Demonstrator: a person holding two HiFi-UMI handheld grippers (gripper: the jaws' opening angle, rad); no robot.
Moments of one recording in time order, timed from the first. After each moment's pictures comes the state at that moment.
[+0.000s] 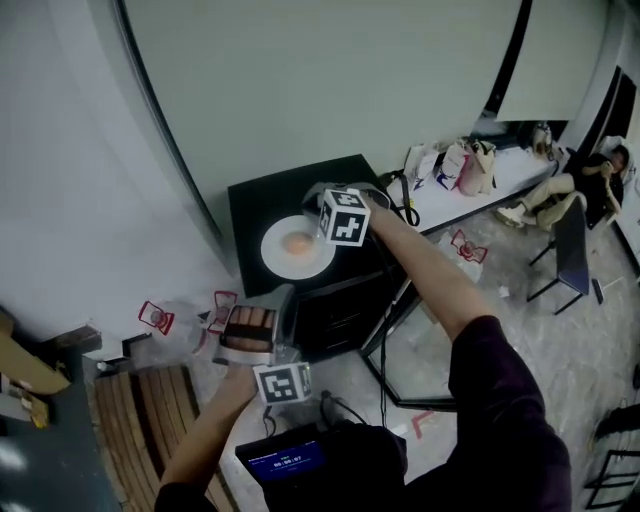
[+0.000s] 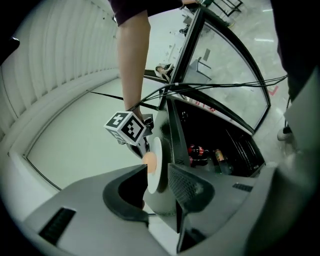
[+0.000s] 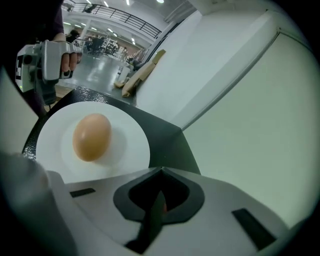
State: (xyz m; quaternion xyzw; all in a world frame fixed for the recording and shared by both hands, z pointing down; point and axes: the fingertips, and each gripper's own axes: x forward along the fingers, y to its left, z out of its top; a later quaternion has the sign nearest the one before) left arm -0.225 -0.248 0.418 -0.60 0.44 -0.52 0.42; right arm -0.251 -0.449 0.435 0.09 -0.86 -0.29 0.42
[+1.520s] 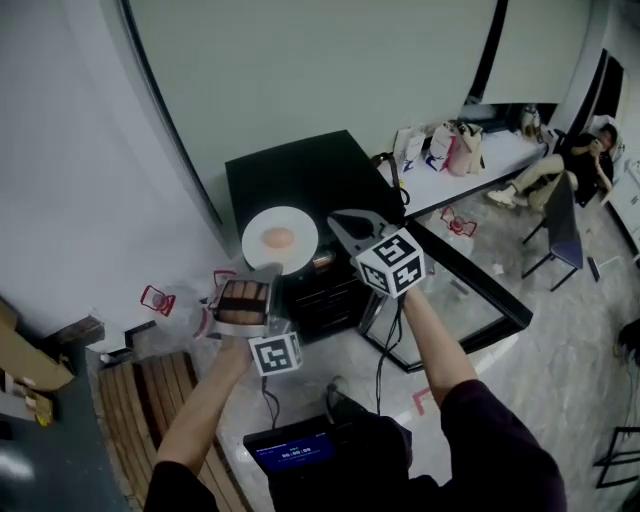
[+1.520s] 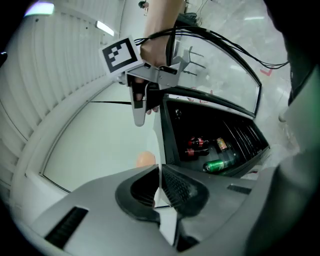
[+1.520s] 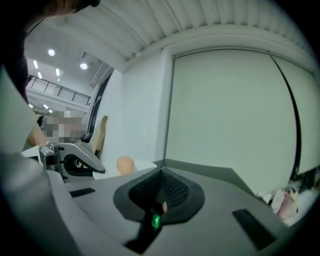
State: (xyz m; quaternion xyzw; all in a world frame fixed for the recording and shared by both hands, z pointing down) left arm -0.227 -0.190 0.407 -0.52 0.45 -0.53 0.49; right arm -0.142 -0.280 0.369 0.30 -0.95 -0.02 0.06
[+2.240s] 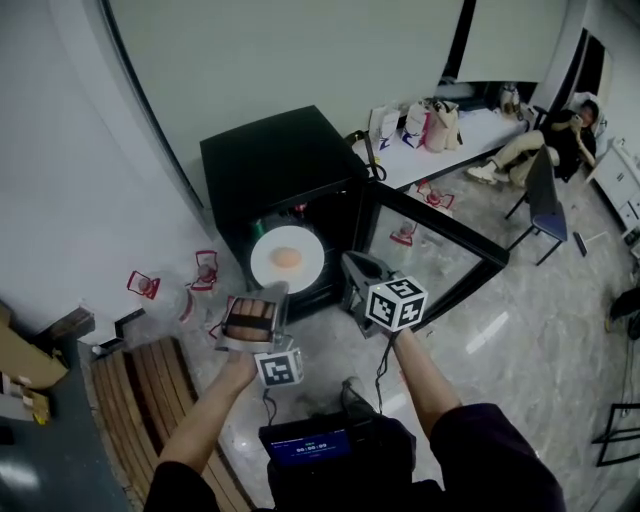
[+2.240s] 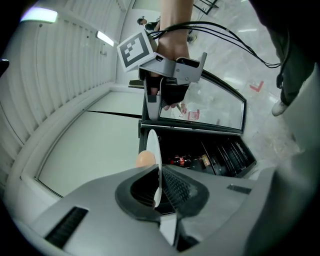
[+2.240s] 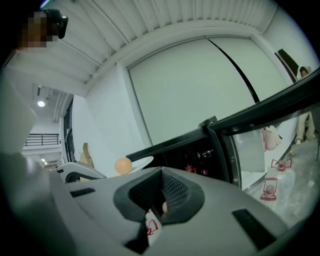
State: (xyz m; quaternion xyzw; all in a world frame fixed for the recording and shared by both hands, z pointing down) left arm -0.146 -0.086 0.467 -0.57 0.41 -0.52 0.49; right arm -0.031 -0.160 0.475 0.39 -0.90 0.20 -0.03
